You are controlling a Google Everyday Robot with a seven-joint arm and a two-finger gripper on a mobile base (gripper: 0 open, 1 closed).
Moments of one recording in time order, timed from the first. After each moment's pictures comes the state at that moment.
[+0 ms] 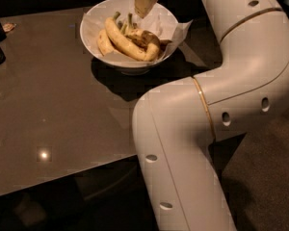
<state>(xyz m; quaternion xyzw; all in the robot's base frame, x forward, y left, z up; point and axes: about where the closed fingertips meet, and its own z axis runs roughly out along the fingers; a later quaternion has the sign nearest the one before) 0.745 -0.019 0.987 -0.46 0.85 0.06 0.24</state>
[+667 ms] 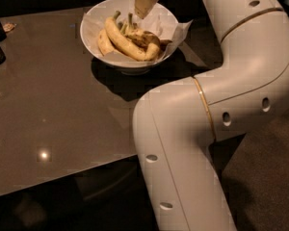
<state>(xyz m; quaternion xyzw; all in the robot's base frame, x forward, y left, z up) 0.745 -0.019 0.987 -0.46 0.85 0.06 0.24</state>
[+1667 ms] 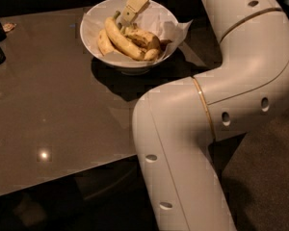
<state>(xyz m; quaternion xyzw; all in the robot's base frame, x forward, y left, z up) 0.745 -0.019 0.987 -0.46 0.85 0.06 0.24</state>
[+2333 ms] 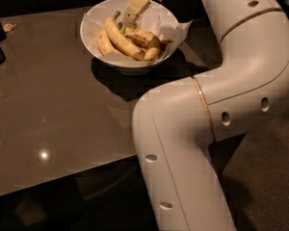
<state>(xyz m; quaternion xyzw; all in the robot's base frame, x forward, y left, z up) 0.745 -0.019 0.987 -0.46 0.85 0.06 0.24</state>
